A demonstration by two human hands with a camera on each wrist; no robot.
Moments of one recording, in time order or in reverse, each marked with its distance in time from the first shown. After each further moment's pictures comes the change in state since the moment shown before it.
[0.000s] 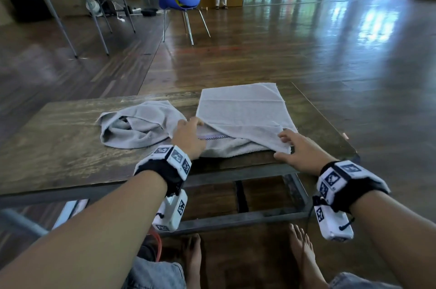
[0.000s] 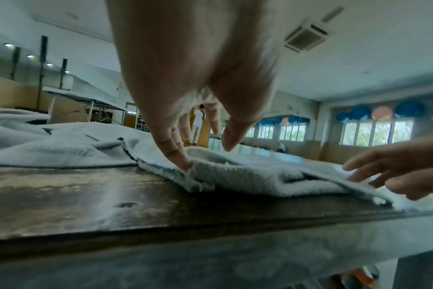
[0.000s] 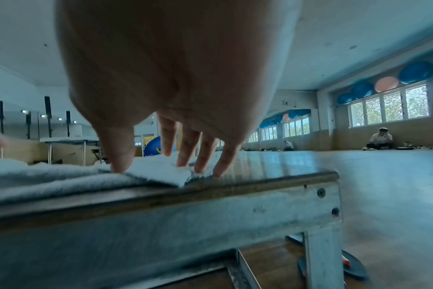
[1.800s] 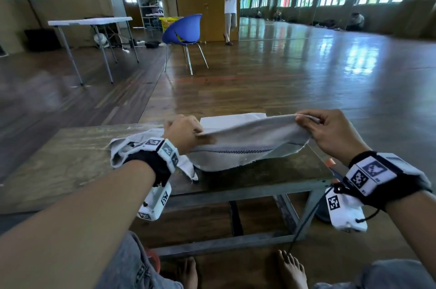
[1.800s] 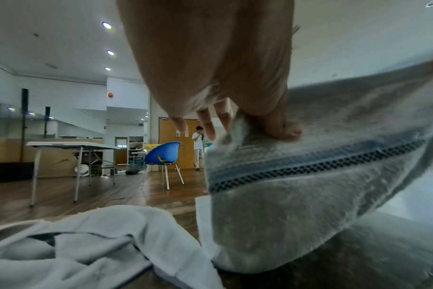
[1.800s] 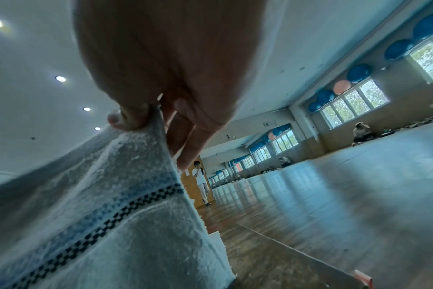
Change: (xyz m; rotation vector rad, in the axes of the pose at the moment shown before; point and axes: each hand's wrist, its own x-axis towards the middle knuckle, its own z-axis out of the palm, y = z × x) left_hand -0.013 0.044 -0.088 0.198 0.088 0.401; right_hand -0.053 -0.047 -0.128 0.340 0.489 -0.425
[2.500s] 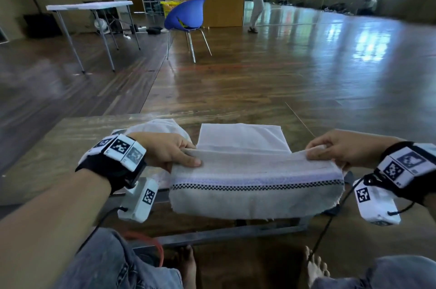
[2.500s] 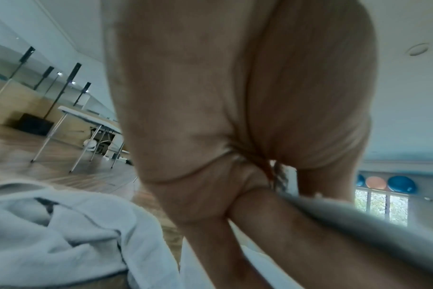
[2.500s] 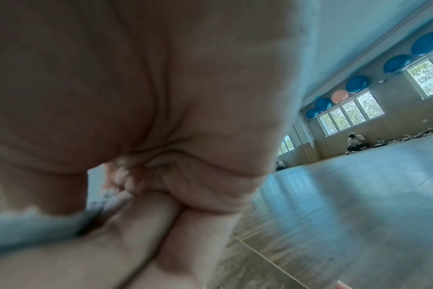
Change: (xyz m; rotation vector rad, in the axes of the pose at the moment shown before) left_hand -0.039 -0.016 -0.025 -0.627 -0.818 -0.328; right_hand -0.002 0.021 -0.021 -0.019 -0.837 0.577
